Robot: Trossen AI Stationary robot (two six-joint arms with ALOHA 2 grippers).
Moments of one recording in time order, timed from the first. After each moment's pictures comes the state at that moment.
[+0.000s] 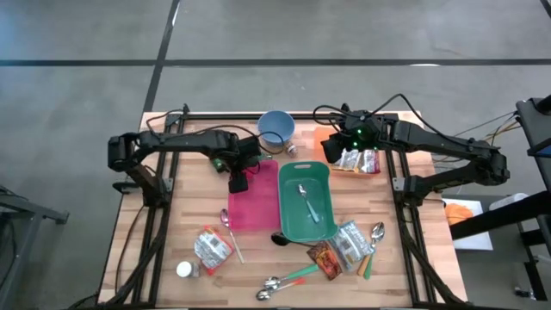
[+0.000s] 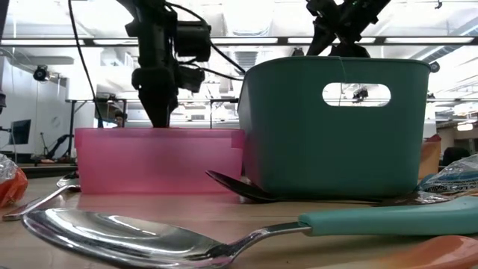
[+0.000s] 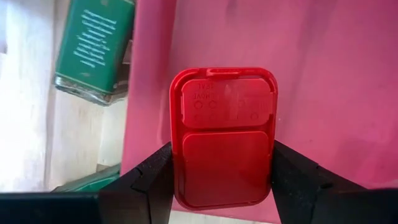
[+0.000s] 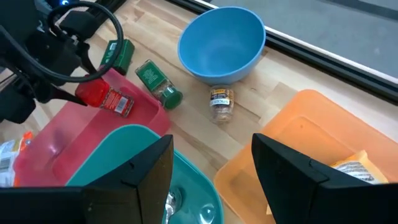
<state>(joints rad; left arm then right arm) 0.27 1.65 1.16 -0.94 0.01 0.05 -0.31 1.16 1.08 -0.65 0.16 0.59</state>
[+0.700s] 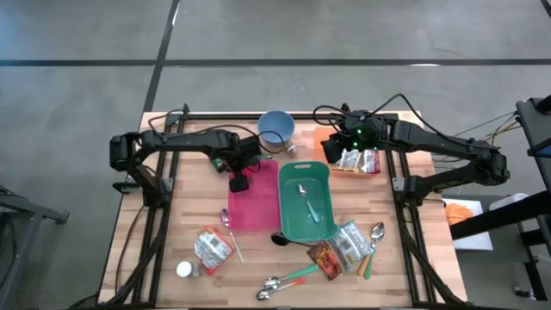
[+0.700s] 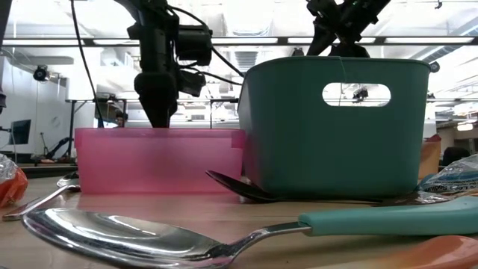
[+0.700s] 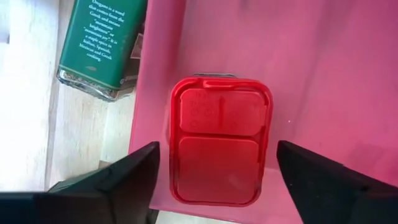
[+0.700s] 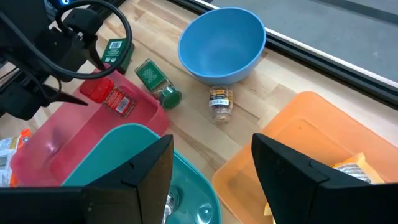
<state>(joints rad) 0.28 1.67 1.17 -0.94 -0.01 0.02 -0.31 1.16 1.08 -0.64 0.16 0.57</state>
